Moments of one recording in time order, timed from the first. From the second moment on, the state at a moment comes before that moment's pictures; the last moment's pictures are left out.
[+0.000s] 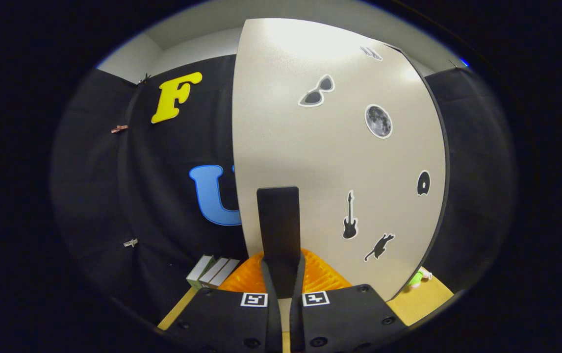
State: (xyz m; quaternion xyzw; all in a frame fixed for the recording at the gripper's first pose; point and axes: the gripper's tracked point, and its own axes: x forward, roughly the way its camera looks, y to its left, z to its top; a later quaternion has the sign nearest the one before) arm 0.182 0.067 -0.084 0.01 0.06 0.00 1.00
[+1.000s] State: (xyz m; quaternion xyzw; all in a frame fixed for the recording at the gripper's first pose) arm 0.113 0.020 -0.075 0.02 0.07 0.07 0.99
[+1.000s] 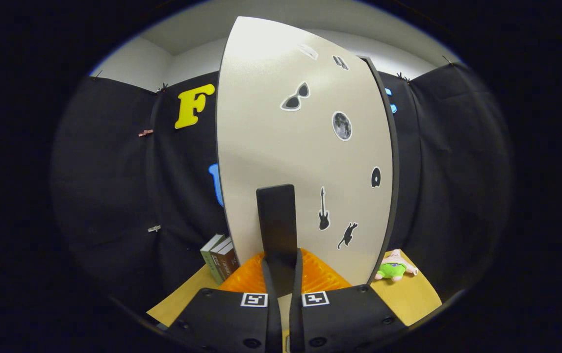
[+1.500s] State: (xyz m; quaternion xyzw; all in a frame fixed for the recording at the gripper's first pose) arm 0.094 -0.010 -0.070 0.02 0.06 0.16 0.99
